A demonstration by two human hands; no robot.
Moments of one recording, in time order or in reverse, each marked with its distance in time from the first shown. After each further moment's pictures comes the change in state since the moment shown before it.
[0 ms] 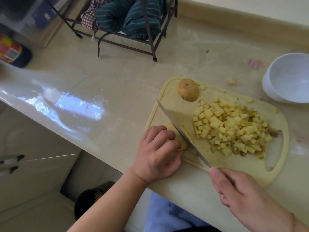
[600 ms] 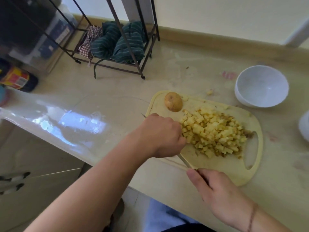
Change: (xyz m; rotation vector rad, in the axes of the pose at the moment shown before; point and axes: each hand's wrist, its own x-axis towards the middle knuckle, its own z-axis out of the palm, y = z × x) left_hand 0.148 0.049 -0.027 0.459 -1.150 -0.224; right_hand -0.004 -0.009 0.002 -0.010 0.013 -0.013
